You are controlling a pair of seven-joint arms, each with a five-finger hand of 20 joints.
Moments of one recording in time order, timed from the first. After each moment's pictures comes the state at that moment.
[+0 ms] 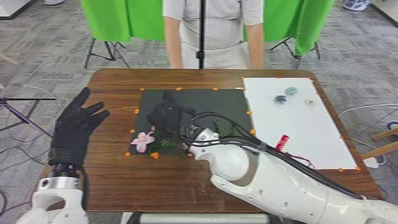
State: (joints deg) left arm 125.6 -52.8 -91.5 -123.6 41.7 20.3 23.1; right arm -56.3 -64.5 20.8 -93.5 -151.5 14.7 11.7
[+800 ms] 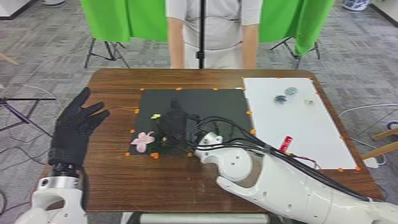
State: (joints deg) left arm 125.6 -52.7 -91.7 -123.6 41.7 20.0 22.7; right arm -56.9 -62.8 20.9 -93.0 -154.3 6.4 10.5
